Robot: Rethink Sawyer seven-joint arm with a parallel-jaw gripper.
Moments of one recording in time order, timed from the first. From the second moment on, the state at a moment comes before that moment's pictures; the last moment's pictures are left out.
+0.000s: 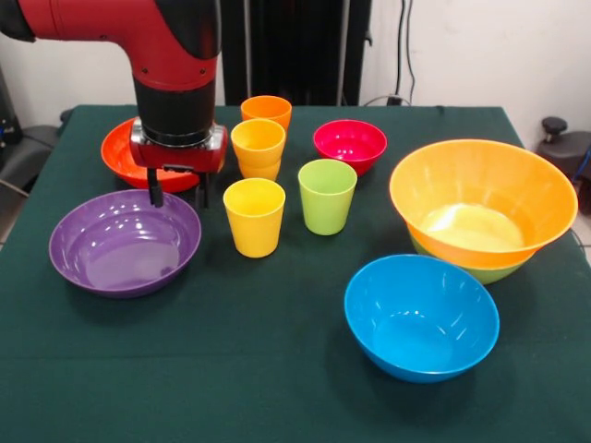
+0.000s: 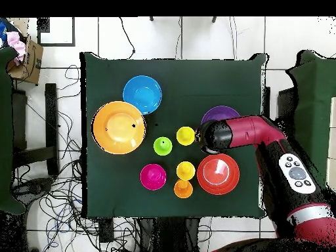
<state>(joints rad) -0.77 -0.52 0.53 1.56 -0.80 0.80 1.92</state>
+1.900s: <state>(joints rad) -0.74 -0.39 0.47 1.49 -0.81 0.61 1.92</state>
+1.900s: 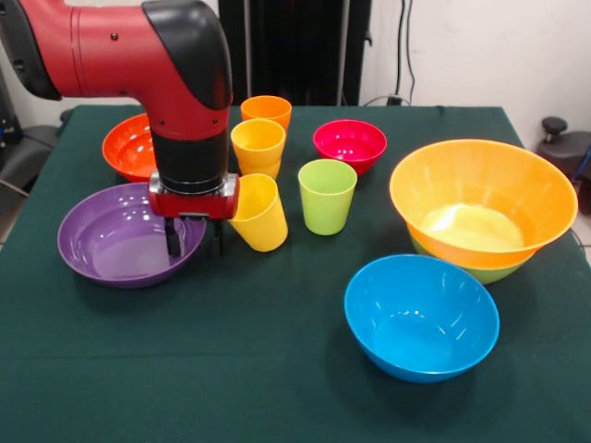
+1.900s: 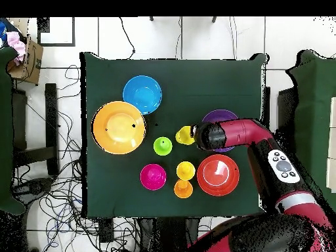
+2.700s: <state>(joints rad) -0.71 -0.40 0.43 1.47 -0.82 0.57 1.92</state>
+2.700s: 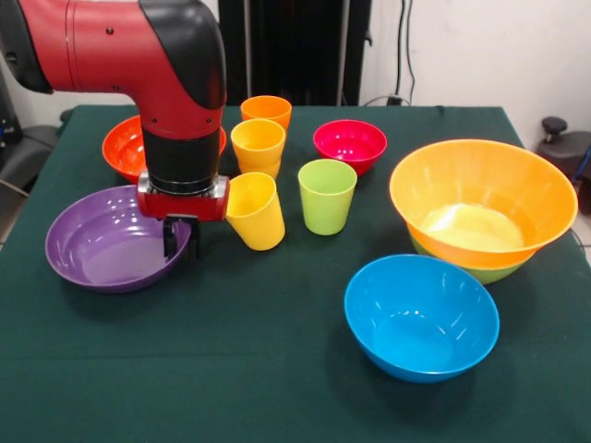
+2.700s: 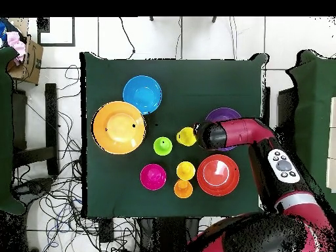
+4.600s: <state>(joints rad) -0.80 -0.97 0.58 1.92 -0.40 0.56 1.92</state>
